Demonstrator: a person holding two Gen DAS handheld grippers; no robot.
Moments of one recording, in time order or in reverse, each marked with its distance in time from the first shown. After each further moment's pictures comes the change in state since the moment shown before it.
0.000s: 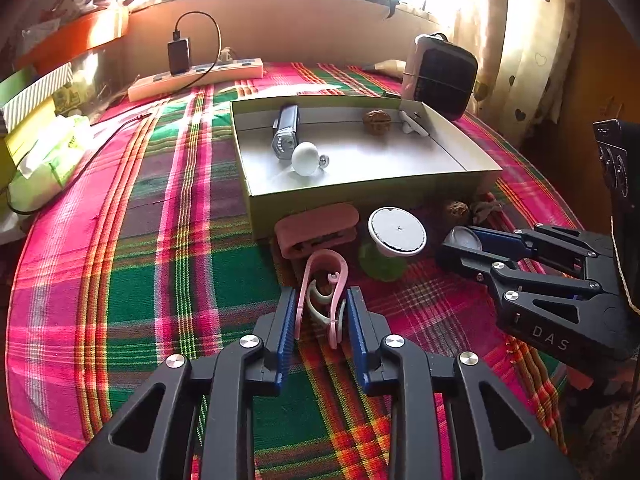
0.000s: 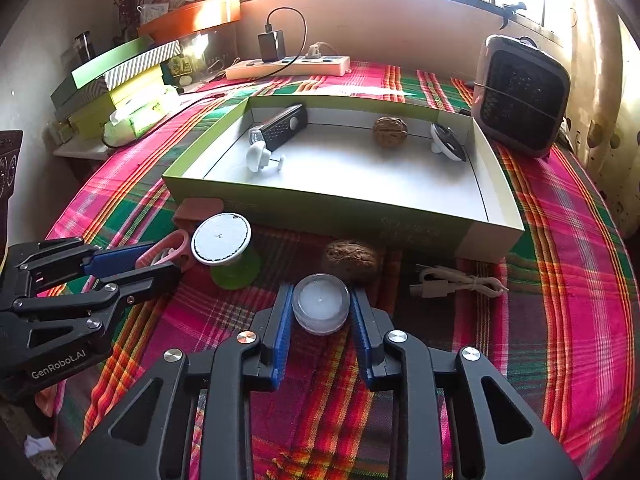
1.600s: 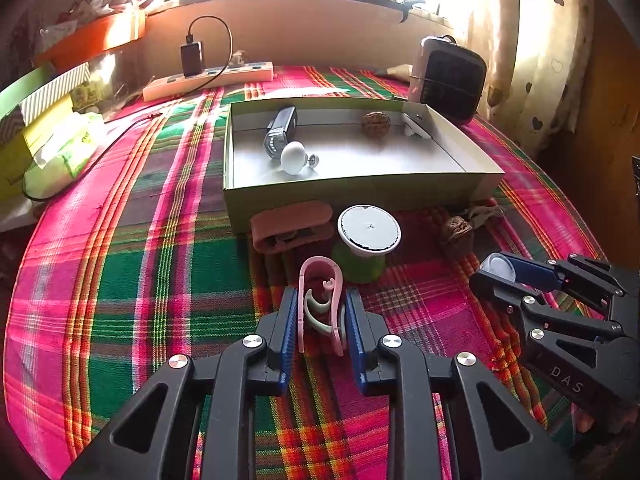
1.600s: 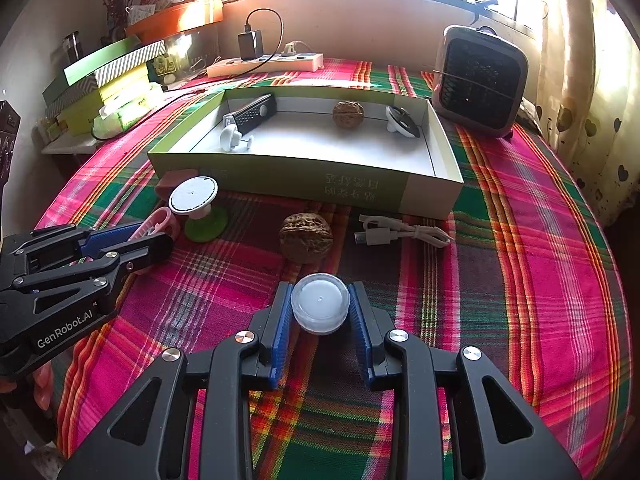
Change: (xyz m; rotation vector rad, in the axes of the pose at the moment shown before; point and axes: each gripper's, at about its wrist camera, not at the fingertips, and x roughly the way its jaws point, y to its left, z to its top) left arm -0.002 -0.024 -0.006 -0.038 -0.024 0.070; right arm -0.022 -0.015 -0.026 0.013 -0.001 -0.068
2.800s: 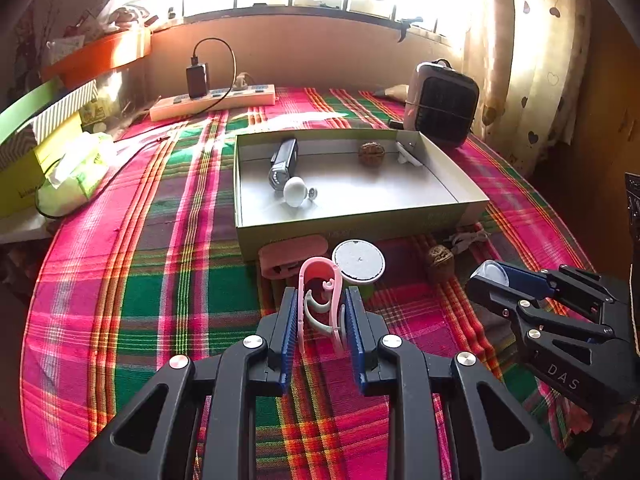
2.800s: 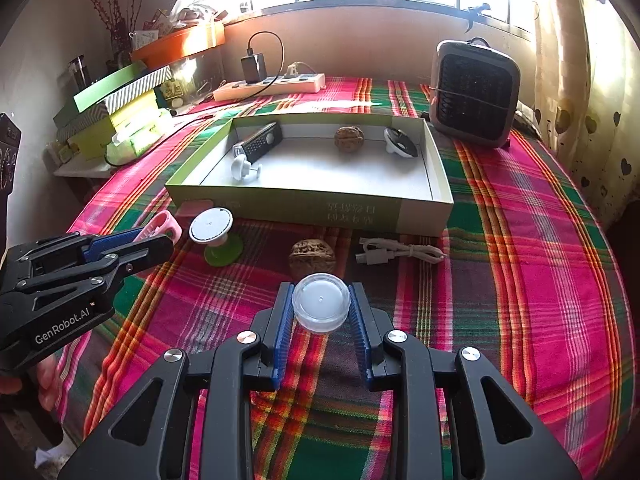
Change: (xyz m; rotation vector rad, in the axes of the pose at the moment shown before) left arm -0.027 0.000 0.015 -0.003 -0.052 0.001; right arm -0.020 -0.006 0.009 0.042 -0.055 0.052
